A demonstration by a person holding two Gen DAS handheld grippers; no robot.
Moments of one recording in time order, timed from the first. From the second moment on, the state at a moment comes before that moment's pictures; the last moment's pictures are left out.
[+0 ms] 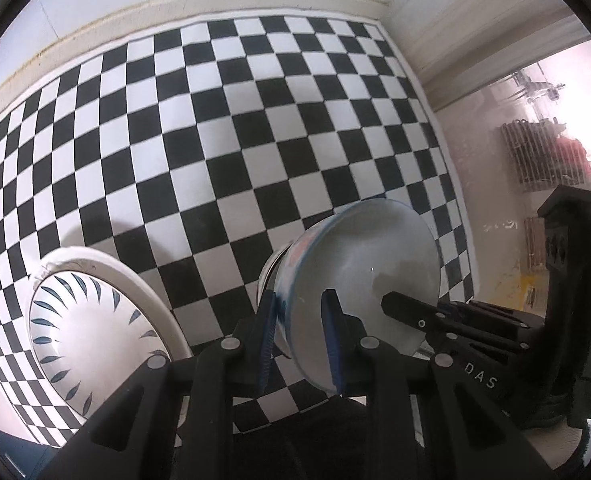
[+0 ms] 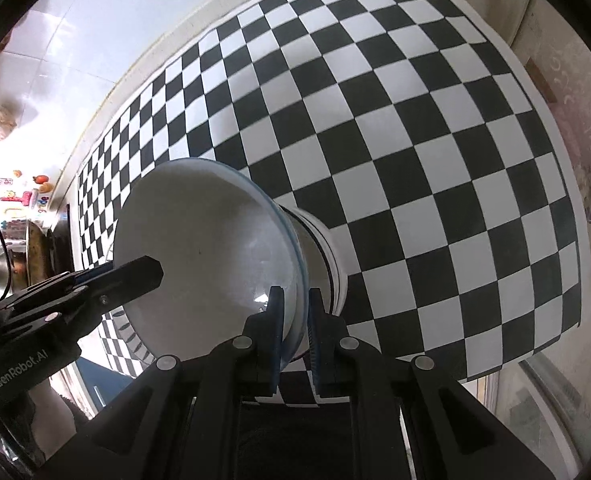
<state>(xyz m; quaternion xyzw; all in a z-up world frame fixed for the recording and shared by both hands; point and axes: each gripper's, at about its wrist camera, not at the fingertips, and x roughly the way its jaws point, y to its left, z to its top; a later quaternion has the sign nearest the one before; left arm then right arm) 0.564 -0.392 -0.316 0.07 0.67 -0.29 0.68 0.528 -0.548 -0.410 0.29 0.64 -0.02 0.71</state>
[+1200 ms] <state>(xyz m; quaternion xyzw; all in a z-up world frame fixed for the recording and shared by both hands) 0.556 -0.390 -0.341 0.07 0.70 -0.27 0.66 0.550 -0.530 -0.432 0.24 0.67 -0.03 0.70</state>
